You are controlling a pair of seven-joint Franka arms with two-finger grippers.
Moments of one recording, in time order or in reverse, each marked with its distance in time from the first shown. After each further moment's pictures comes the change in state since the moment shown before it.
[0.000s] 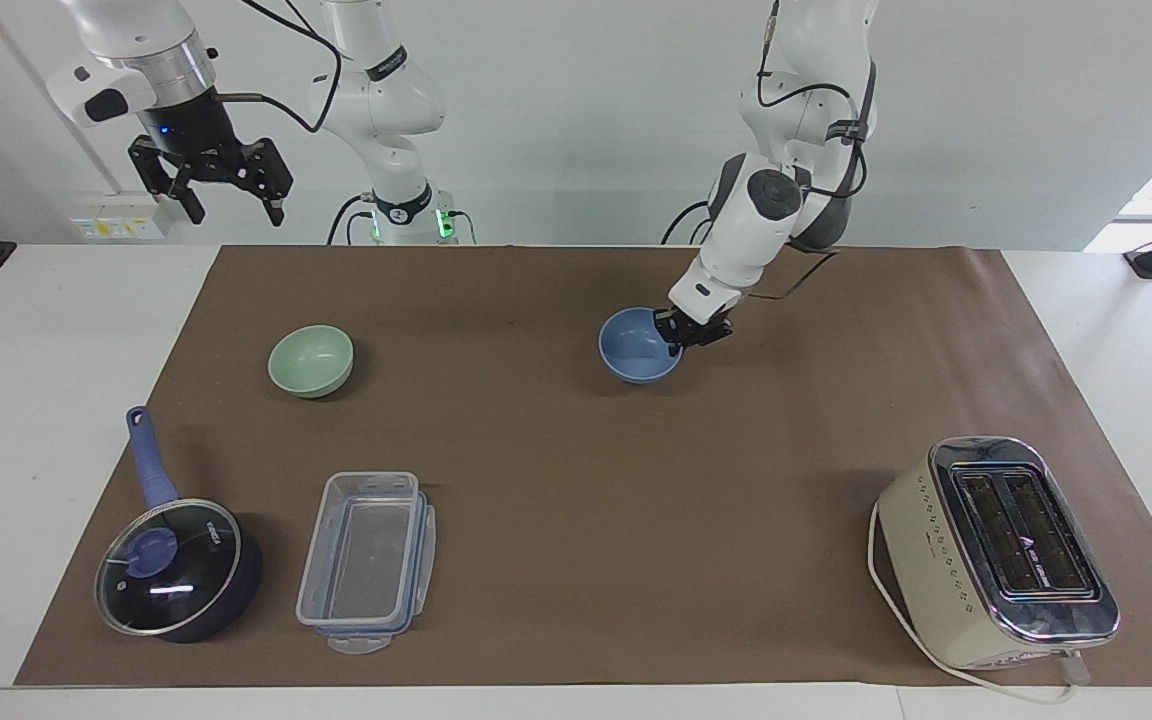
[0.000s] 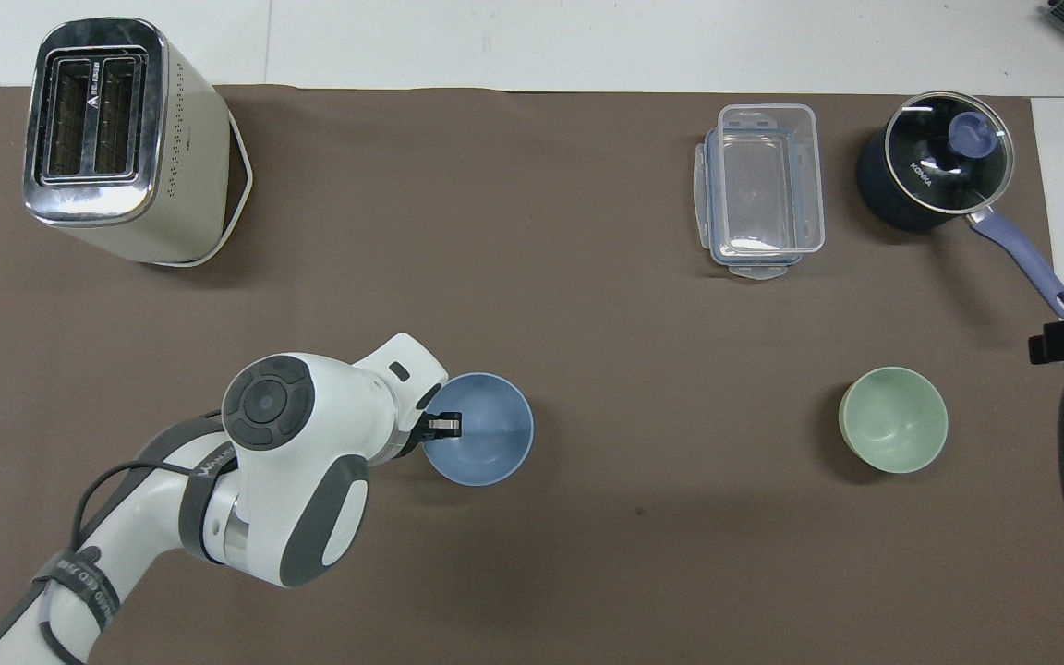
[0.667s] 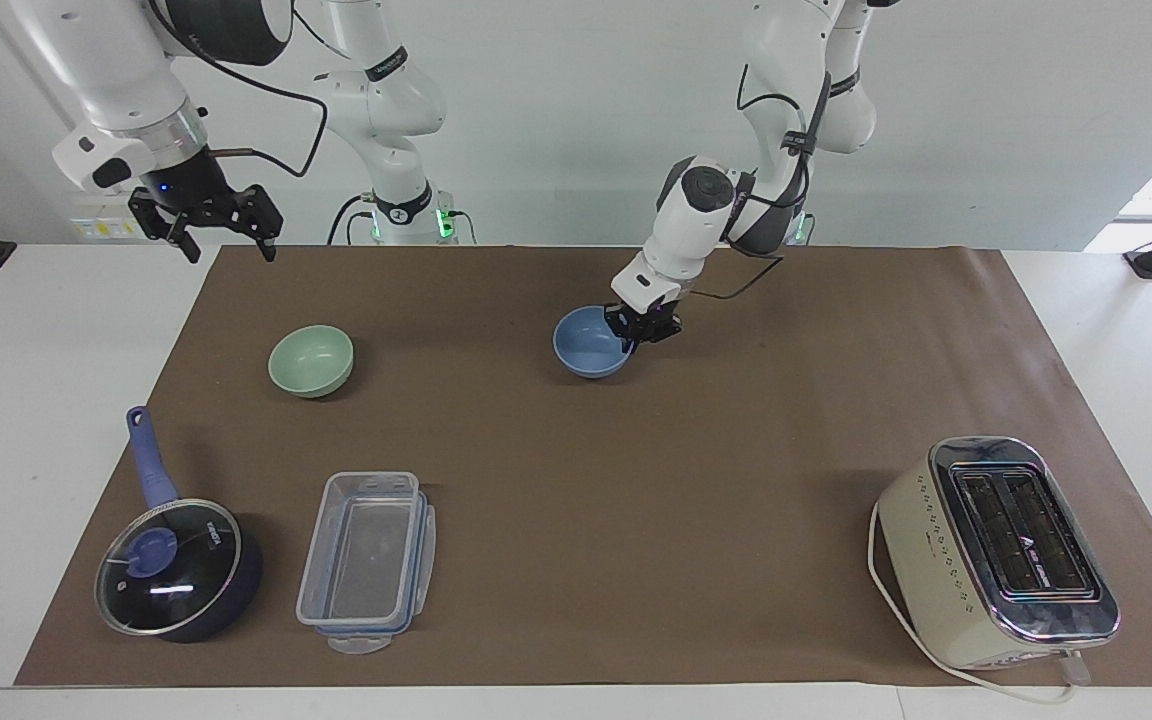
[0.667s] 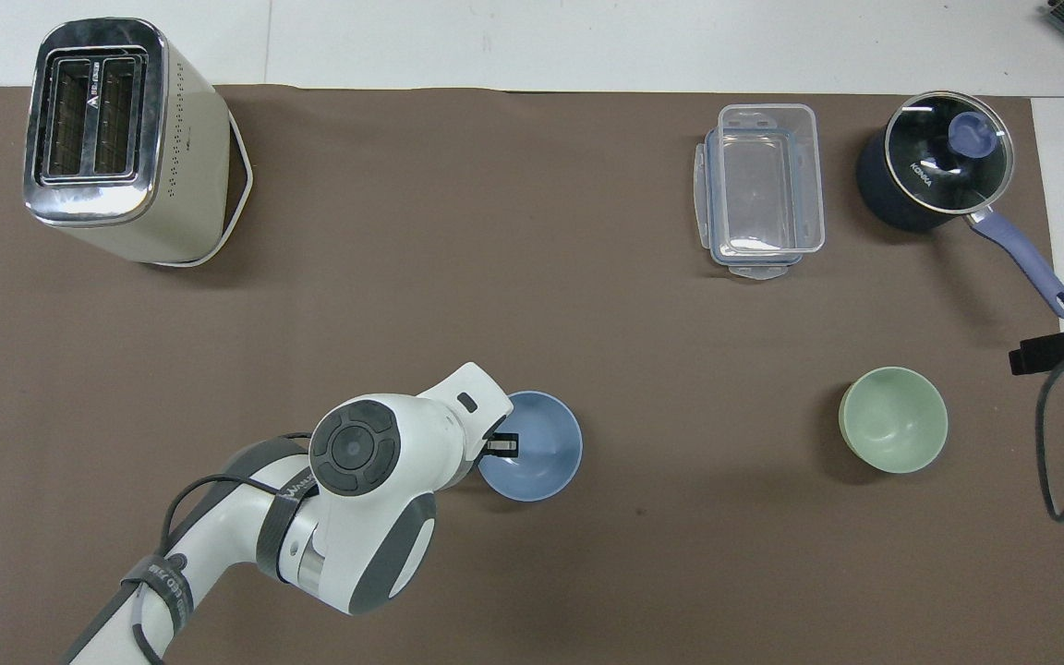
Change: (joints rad) left arm -0.112 0.046 0.002 0.000 -0.001 0.112 -0.068; right arm -0.076 0.001 -0.003 -0.182 0.000 0.145 -0.152
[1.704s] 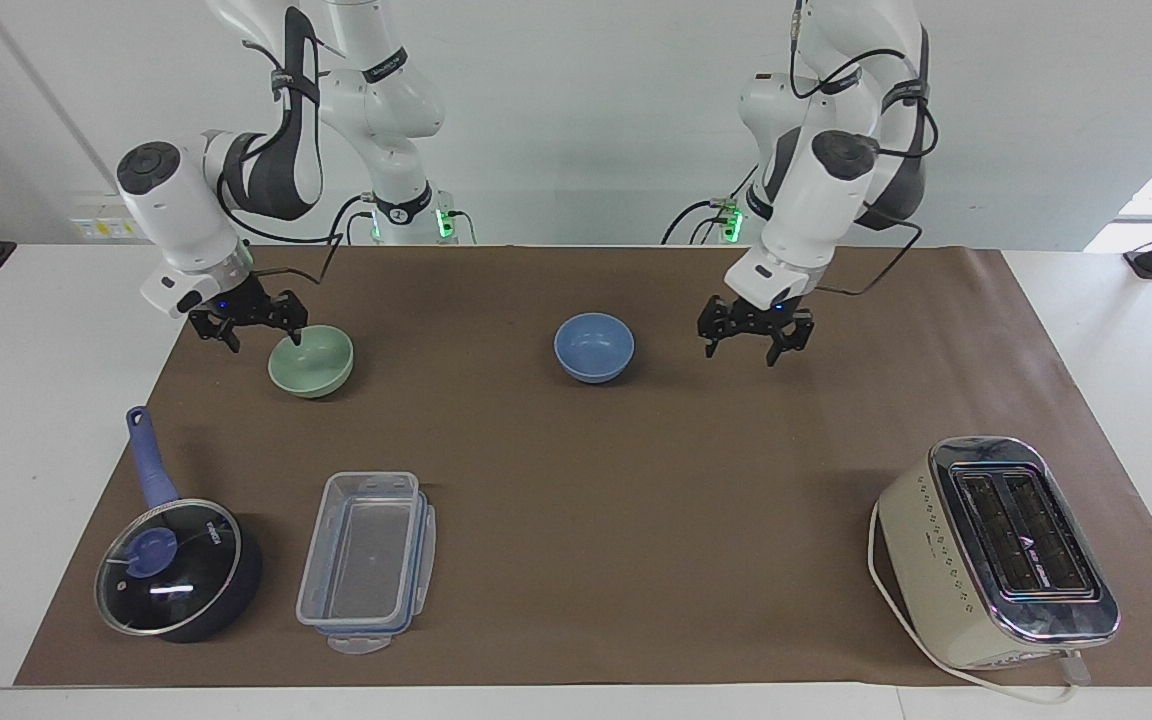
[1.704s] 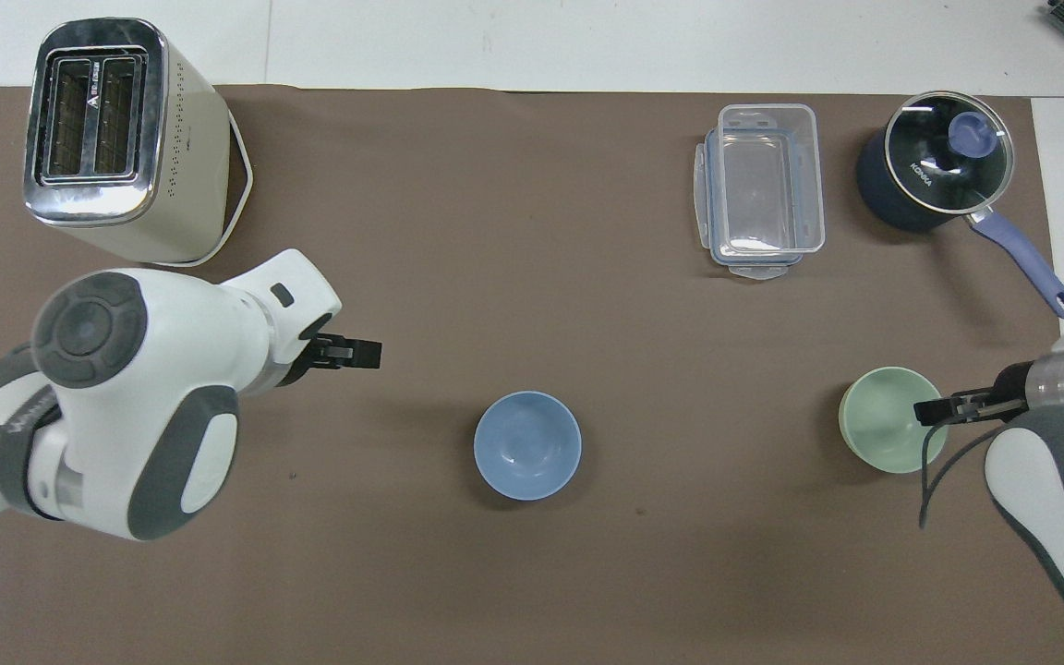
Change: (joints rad) left arm 0.299 -0.123 0.043 0.180 0.198 -0.291 0.235; right arm -0.085 0.034 -0.002 -0.535 0.002 0.577 -0.197
